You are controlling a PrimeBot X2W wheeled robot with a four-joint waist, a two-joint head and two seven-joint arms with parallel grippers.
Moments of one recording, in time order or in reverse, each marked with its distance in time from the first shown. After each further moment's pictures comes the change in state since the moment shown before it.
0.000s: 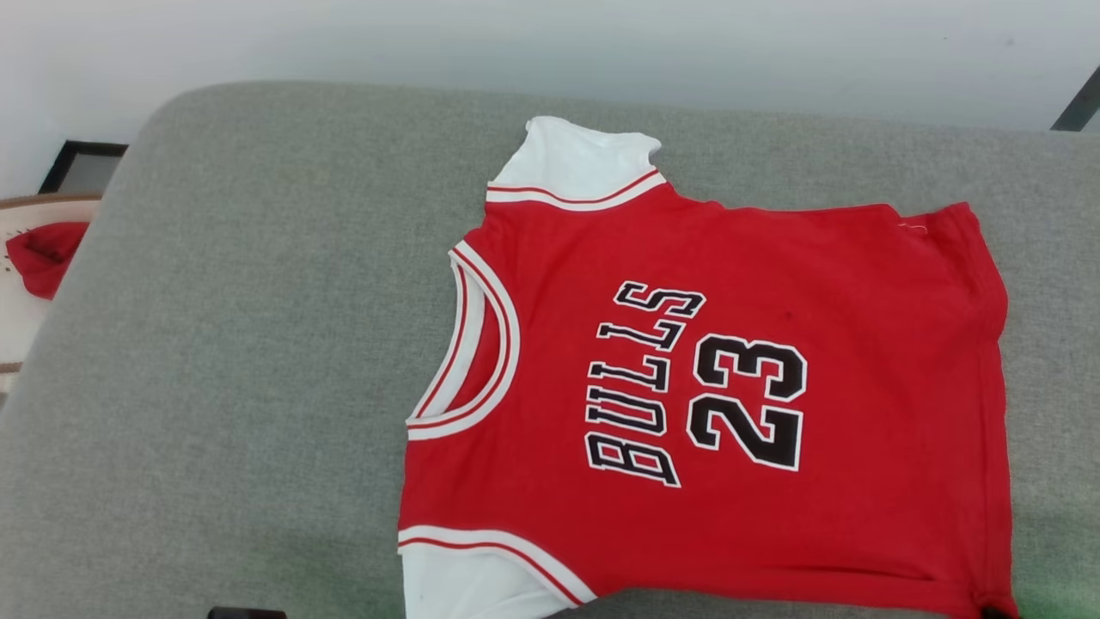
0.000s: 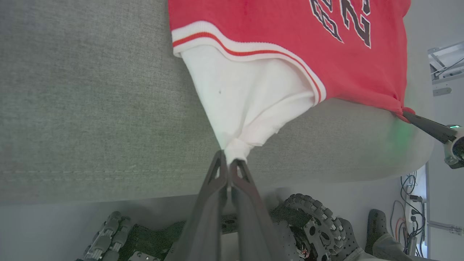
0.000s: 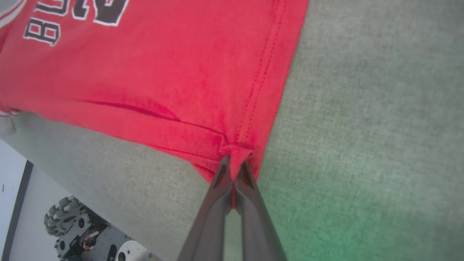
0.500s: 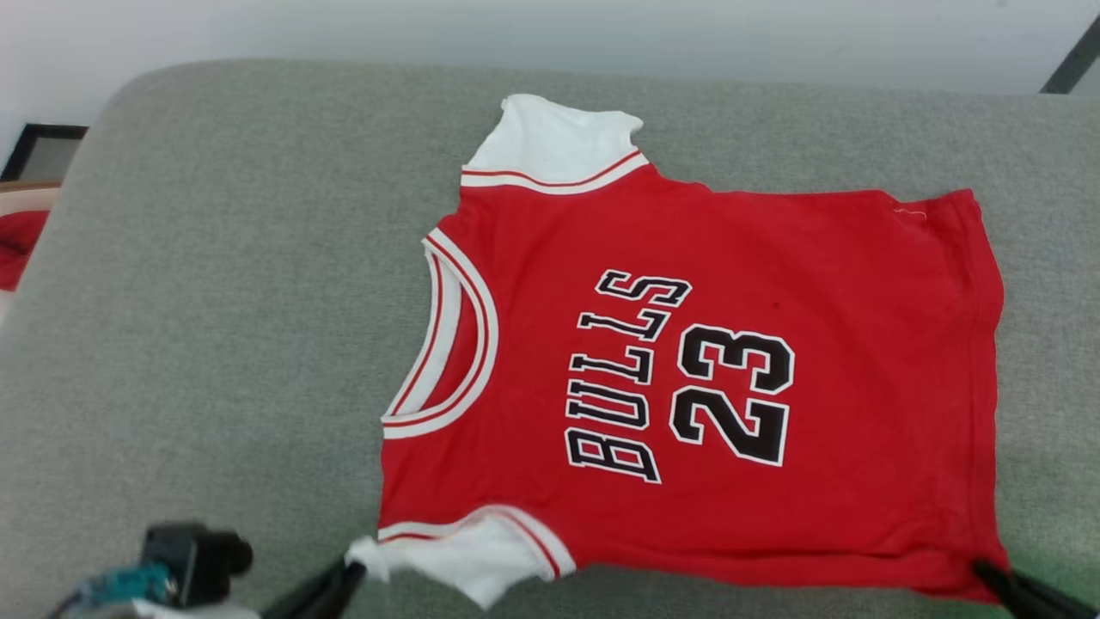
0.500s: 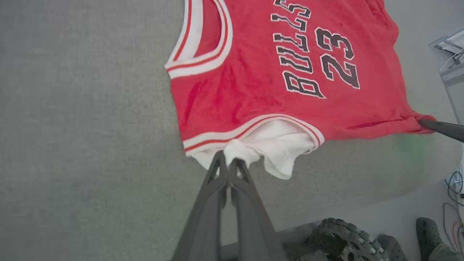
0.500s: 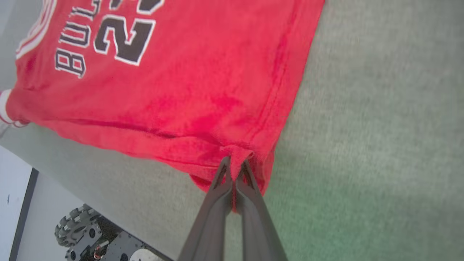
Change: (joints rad) left arm -0.050 0.116 0.092 -0.128 0.110 0.089 0.017; right arm 0.094 0.188 -0.257 -0.232 -0.141 0.000 0.250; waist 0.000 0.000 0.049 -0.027
